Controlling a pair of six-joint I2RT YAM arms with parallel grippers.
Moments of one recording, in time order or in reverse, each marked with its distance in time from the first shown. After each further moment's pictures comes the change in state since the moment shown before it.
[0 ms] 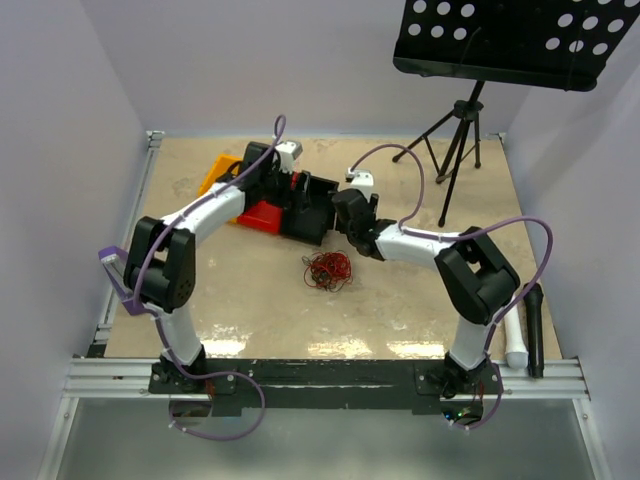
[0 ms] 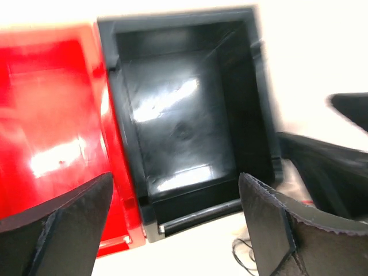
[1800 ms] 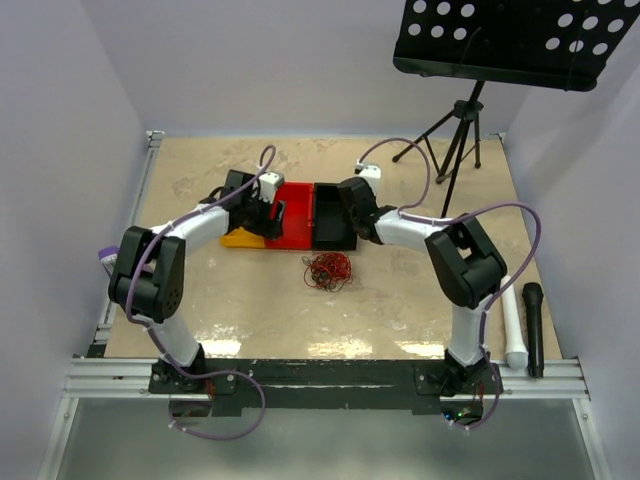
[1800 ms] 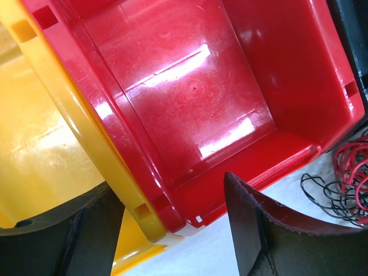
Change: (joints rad) left arm 0.090 -0.101 -0.249 -0.002 0.034 0.184; right arm -0.091 0.134 0.138 -0.080 -0.029 0.034
